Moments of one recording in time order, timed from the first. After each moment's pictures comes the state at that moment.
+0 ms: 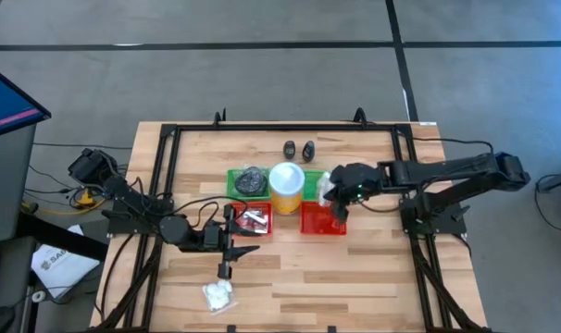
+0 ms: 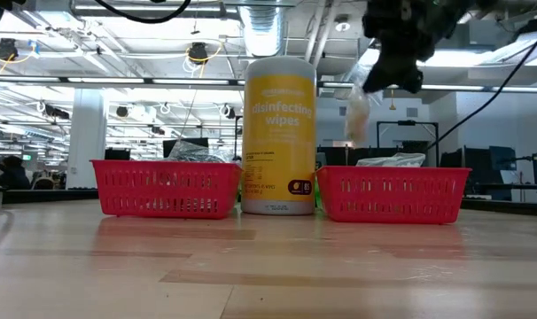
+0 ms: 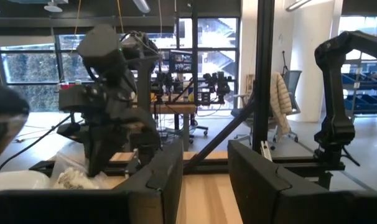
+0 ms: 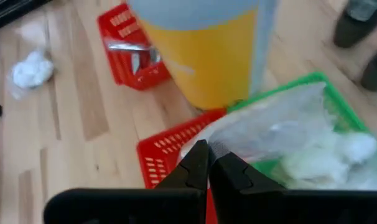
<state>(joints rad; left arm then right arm) -0.58 1.39 0.56 1.04 -0.57 0.12 0.03 1.20 0.90 -0.50 0.10 0.45</state>
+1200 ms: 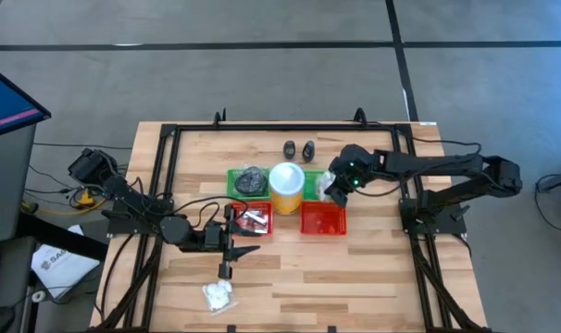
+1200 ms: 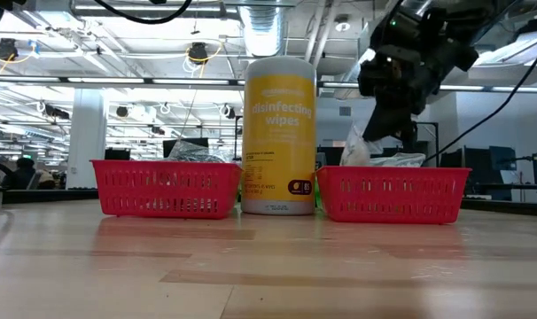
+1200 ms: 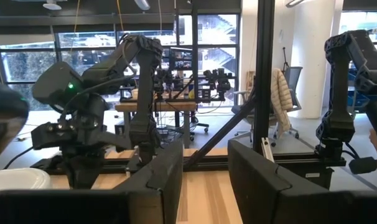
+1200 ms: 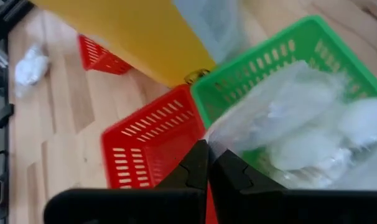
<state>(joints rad) -0.58 1.39 0.56 1.03 -0.57 0.12 -0.29 1.25 0.70 -0.29 -0.29 0.36</state>
